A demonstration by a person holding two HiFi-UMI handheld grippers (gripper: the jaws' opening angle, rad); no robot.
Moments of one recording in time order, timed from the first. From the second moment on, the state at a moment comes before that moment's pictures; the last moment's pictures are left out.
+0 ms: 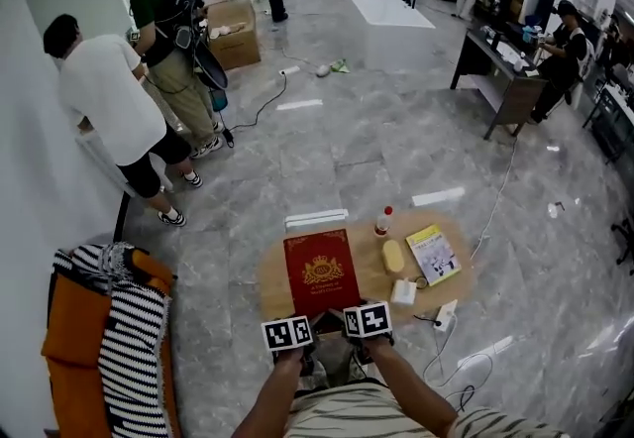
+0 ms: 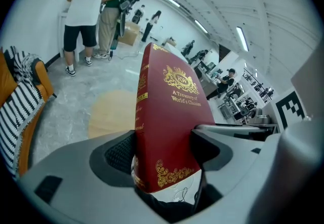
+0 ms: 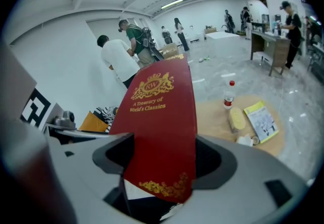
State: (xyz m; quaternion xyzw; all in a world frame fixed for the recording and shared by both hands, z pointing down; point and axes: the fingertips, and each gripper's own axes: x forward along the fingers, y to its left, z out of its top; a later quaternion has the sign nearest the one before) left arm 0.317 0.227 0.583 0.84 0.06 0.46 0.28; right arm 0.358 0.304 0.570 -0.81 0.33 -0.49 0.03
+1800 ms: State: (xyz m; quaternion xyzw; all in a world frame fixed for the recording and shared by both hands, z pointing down) left arm 0.113 0.074 0.544 0.82 -0.26 0.30 0.41; right arm 0.196 0.103 0.533 -0.64 0.61 -0.44 -0.13
